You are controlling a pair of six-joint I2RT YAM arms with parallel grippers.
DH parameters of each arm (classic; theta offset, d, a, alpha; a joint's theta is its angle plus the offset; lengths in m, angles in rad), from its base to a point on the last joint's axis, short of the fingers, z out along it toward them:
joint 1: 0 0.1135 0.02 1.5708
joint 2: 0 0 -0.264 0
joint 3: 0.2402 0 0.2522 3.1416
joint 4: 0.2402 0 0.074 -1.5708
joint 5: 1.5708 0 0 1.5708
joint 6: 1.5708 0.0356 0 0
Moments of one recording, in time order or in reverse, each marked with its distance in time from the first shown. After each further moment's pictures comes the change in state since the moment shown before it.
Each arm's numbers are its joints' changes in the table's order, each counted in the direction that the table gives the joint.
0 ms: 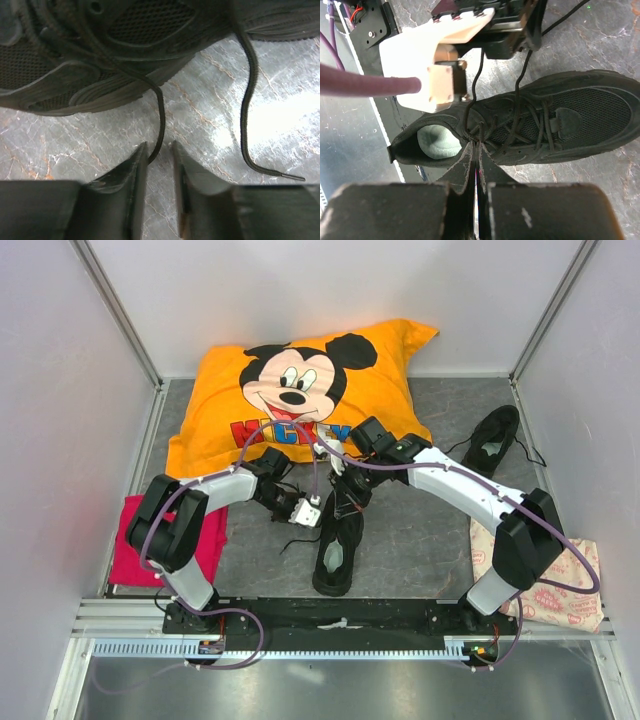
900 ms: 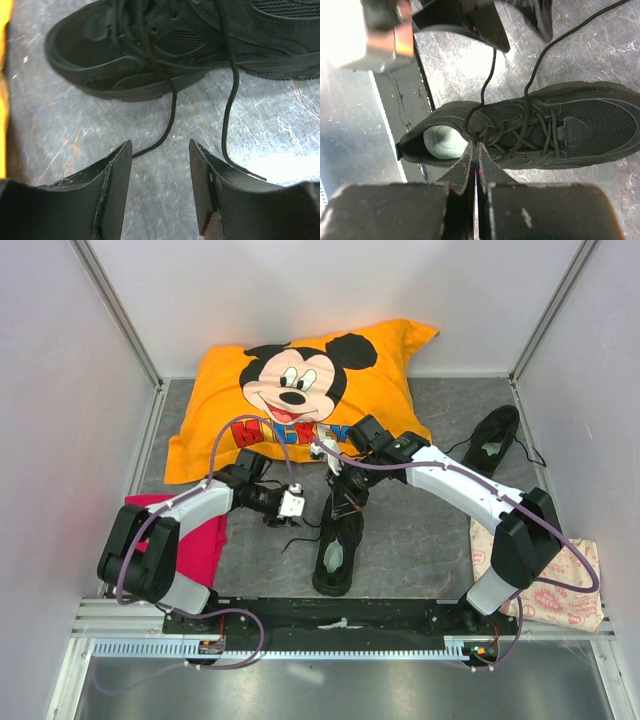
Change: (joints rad) left arm 0.104 0.238 -0.154 -0.140 0.163 -0.210; right arm 0.008 -0.010 0.035 0.026 -0.034 -0.039
